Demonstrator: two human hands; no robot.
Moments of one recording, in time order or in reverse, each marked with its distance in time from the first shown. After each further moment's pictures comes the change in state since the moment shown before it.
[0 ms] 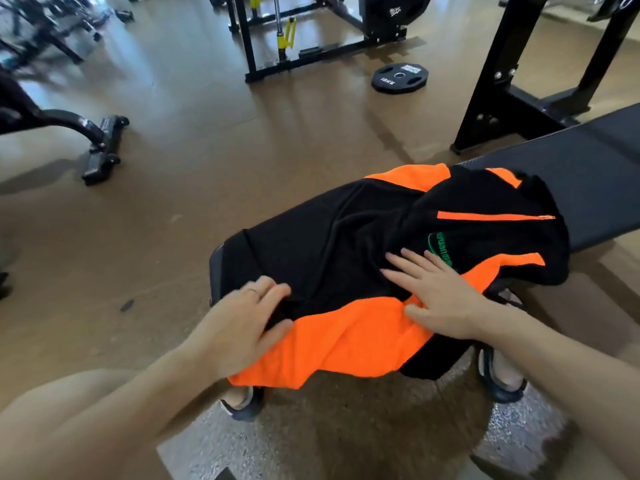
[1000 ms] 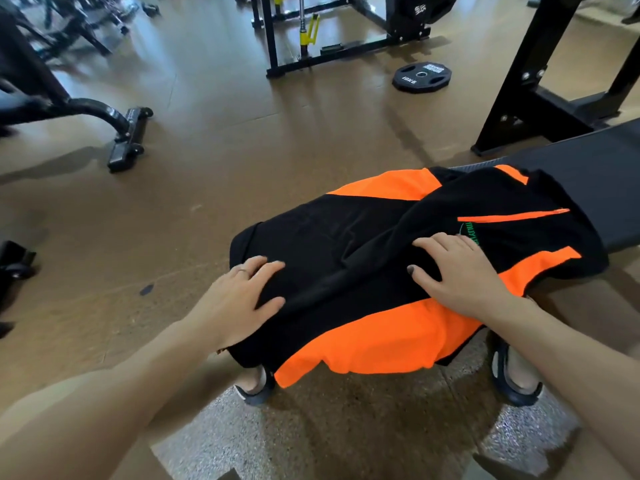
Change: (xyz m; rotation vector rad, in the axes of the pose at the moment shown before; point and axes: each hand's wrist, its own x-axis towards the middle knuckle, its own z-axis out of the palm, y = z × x) left_hand -0.017 -0.029 -0.005 -0.114 -0.099 -0.312; right_hand 0.014 -0.010 -0.001 0.021 0.444 0.146
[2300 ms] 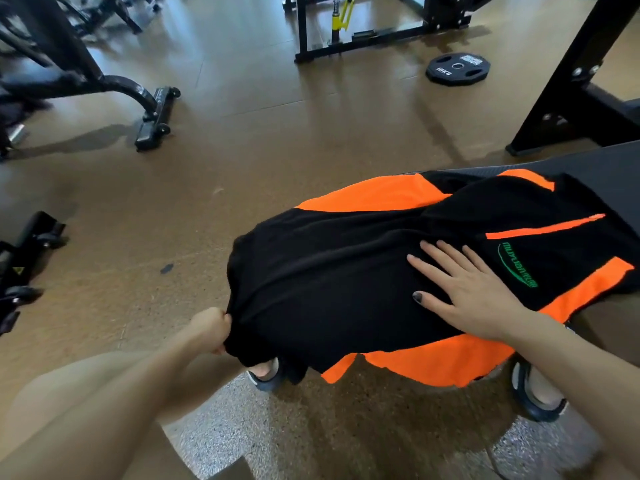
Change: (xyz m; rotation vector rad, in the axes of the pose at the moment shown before) left_hand -0.025 -0.089 0.071 -0.382 -0.294 -0.788; right_hand 0.001 -0.010 0.019 -0.150 -0.359 -0.141
